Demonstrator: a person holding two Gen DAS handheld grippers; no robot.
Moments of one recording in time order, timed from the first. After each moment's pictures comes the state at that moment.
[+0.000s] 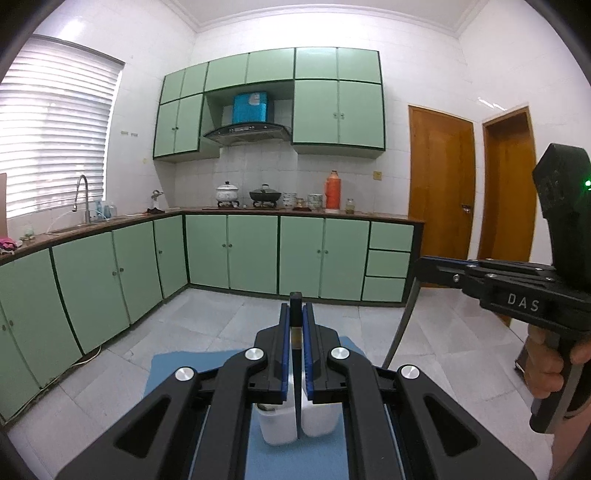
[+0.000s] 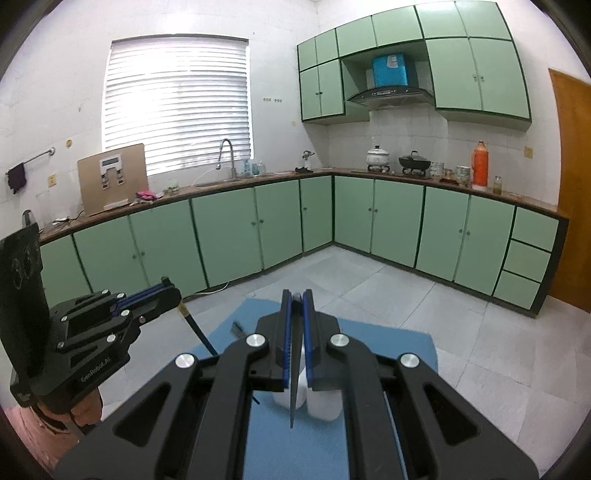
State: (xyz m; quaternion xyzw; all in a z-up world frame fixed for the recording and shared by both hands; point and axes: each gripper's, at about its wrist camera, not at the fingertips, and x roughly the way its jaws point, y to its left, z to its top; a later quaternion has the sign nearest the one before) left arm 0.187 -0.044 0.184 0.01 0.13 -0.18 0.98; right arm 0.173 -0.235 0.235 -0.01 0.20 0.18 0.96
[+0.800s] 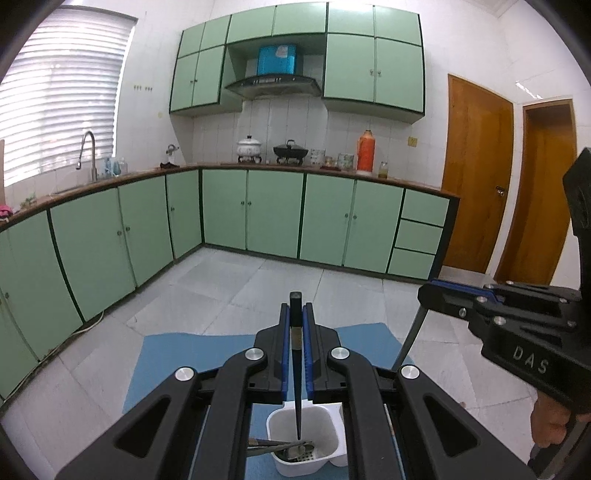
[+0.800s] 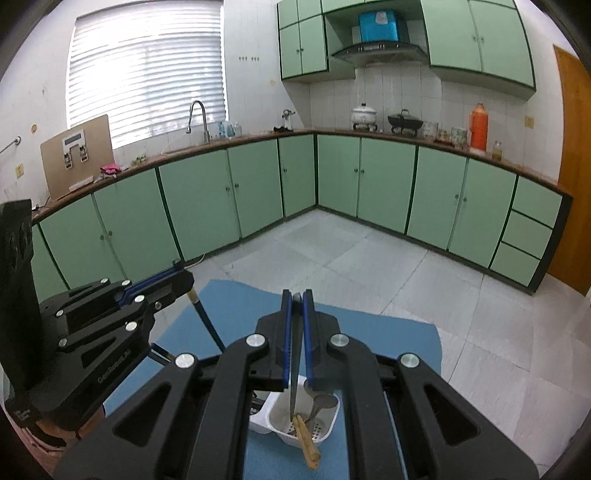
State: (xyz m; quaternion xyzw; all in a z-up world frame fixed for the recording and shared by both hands) left arm 0.340 -0.060 0.126 0.00 0.22 -0.13 0.97; right arm 0.306 -0.218 0.152 -0.01 0.29 0.16 0.94
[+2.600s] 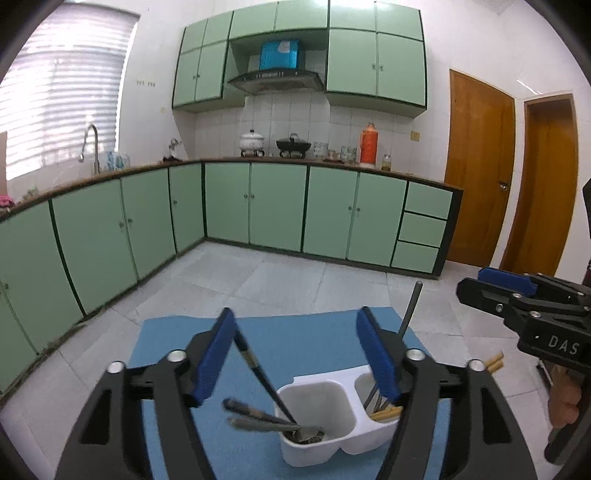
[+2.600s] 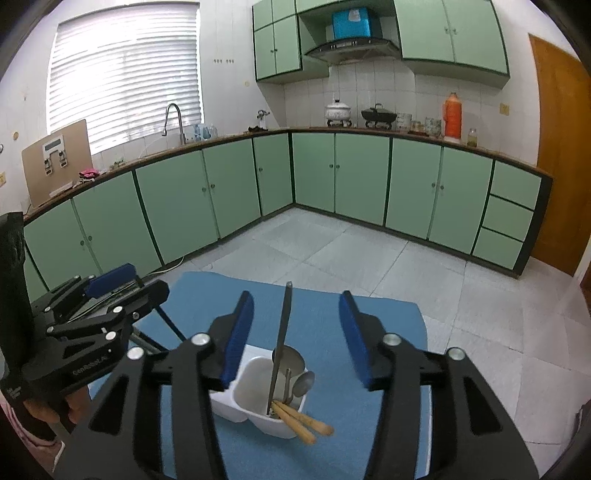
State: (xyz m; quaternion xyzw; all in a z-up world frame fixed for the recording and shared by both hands) left arm 0.328 -0.048 0.086 0.00 0.21 -0.13 0.97; right arm 0.281 -0.245 0.120 0.00 0.27 0.11 0.96
